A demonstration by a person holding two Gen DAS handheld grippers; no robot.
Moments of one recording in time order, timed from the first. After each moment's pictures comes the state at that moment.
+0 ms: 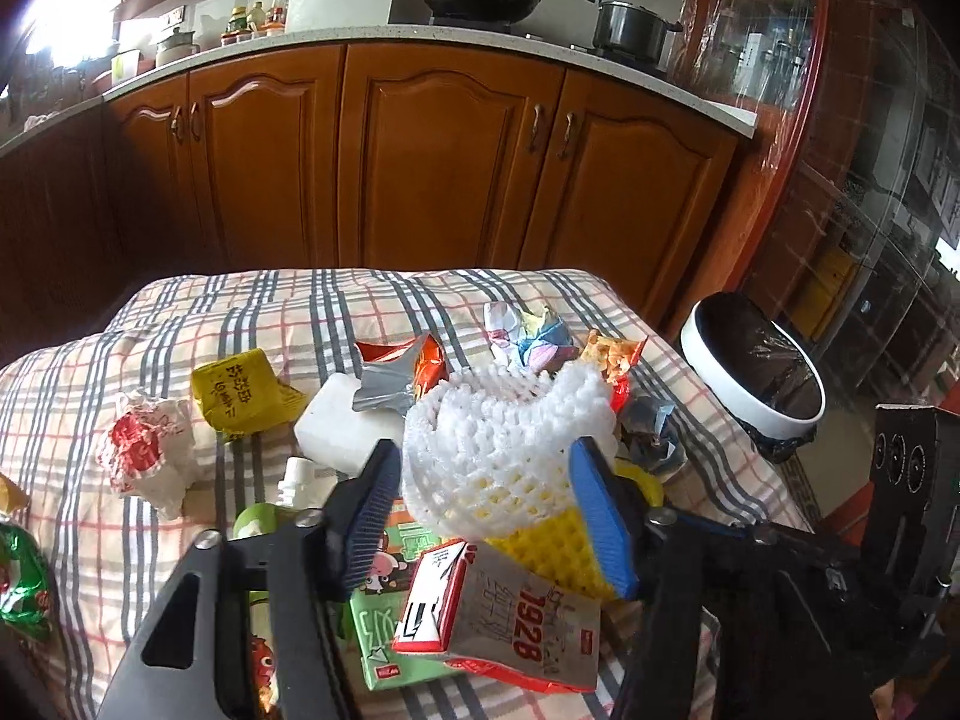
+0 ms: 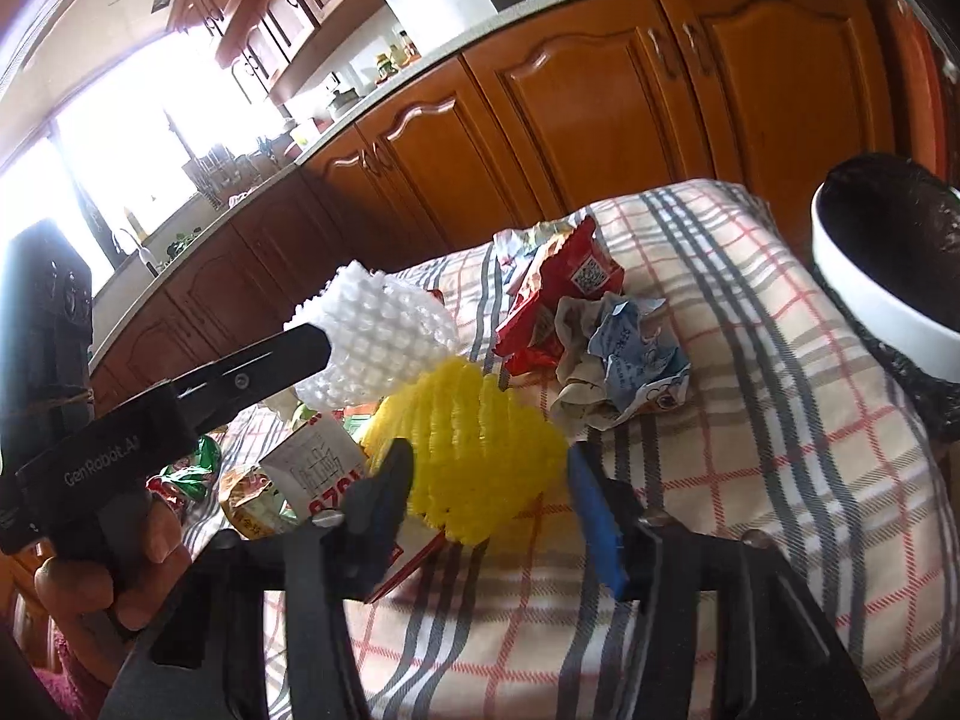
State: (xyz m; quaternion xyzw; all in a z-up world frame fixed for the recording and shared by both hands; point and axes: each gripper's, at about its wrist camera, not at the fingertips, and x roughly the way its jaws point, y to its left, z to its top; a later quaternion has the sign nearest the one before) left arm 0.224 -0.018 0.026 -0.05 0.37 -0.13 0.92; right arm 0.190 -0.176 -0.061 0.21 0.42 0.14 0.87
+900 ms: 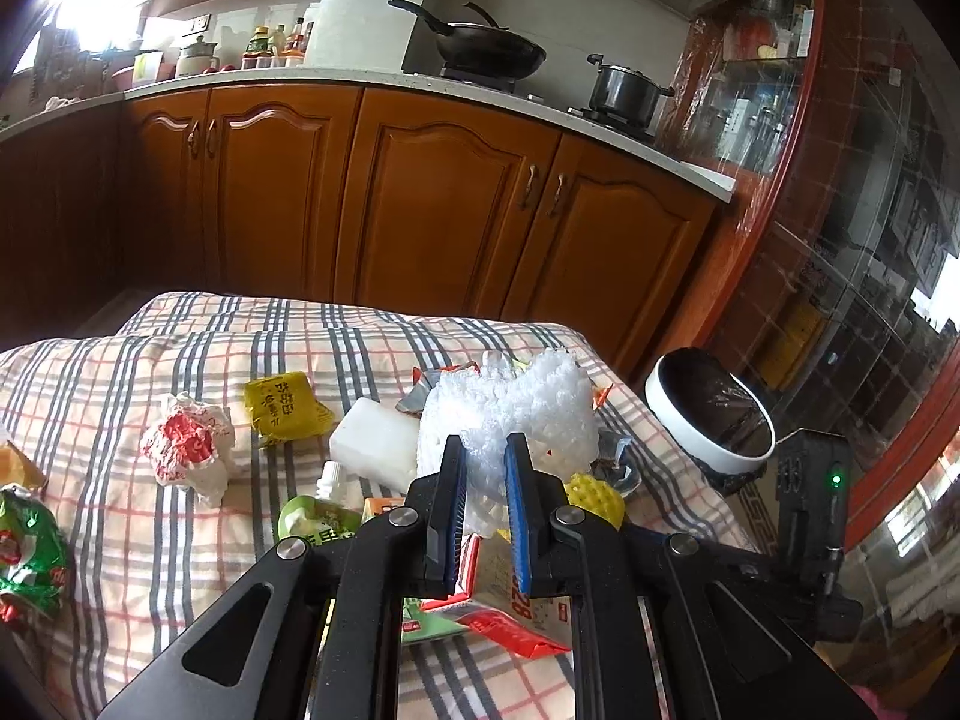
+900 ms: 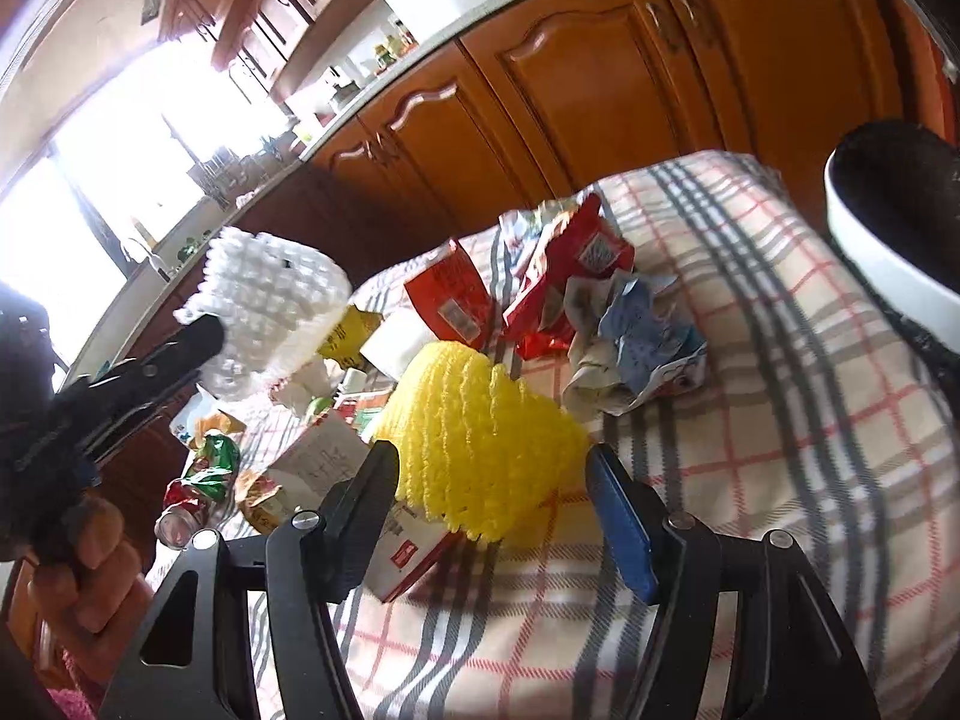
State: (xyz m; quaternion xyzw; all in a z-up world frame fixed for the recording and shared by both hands) left arm 0.159 0.022 0.052 -0.10 0.31 -0.14 0.93; right arm 0.198 -0.174 -0.068 0.23 0.44 0.16 0.85
